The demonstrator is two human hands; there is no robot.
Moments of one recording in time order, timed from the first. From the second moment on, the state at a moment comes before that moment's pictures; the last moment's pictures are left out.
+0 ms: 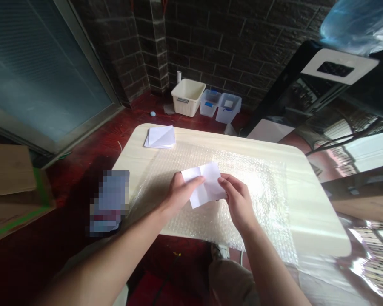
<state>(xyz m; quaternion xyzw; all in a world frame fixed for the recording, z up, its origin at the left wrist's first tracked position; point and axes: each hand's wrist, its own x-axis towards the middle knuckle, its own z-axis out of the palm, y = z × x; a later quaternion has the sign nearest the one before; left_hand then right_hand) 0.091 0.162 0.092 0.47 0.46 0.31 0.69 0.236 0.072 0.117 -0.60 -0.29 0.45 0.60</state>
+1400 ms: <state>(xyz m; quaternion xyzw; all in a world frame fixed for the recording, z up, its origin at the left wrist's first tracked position) 0.074 0.180 0.089 0.50 0.41 0.38 0.66 0.216 0.090 0.111 -0.66 -0.30 0.33 0.61</state>
